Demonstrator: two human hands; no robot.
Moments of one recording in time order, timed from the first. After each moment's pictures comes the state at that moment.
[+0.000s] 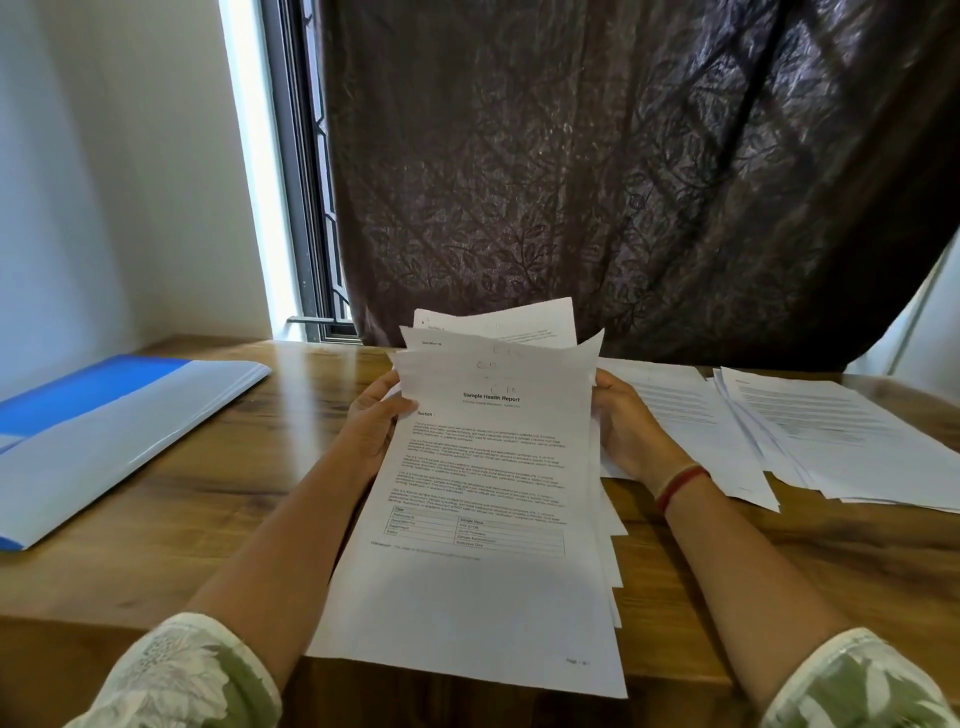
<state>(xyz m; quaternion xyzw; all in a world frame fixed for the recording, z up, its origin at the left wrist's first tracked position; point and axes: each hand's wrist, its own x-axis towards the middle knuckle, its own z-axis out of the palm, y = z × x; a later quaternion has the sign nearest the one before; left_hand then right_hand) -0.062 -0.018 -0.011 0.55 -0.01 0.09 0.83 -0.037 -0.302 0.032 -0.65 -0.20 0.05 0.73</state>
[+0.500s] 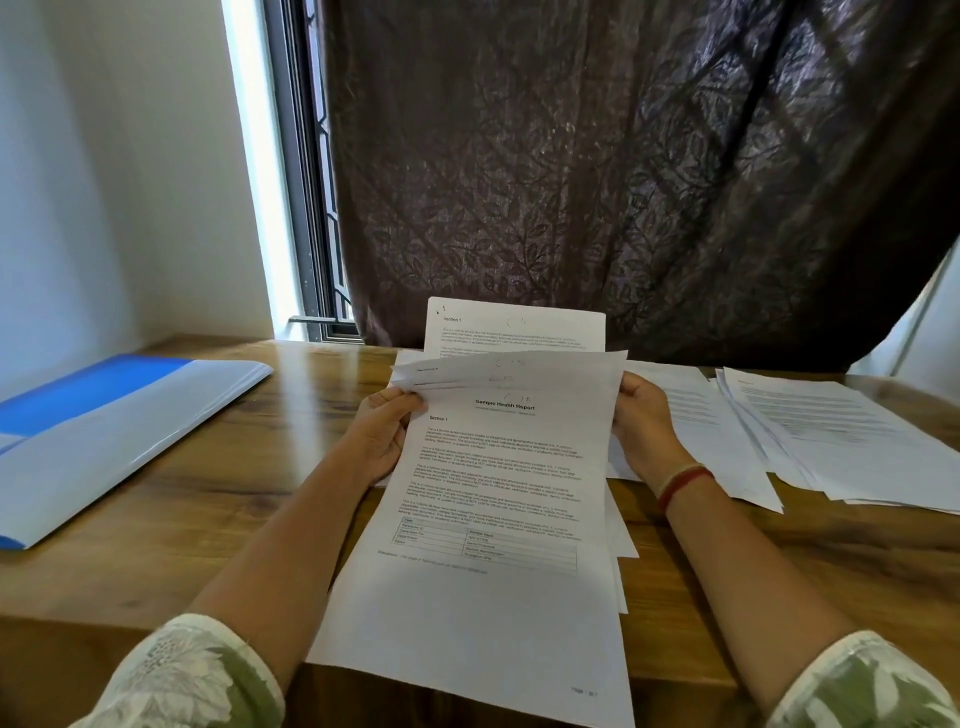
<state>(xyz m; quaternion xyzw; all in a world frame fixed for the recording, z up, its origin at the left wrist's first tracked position) -0.070 -0.034 -0.002 0.53 0.02 0.07 0.85 -0.017 -0.305 0.026 -0.69 -0.05 -0.09 0.71</state>
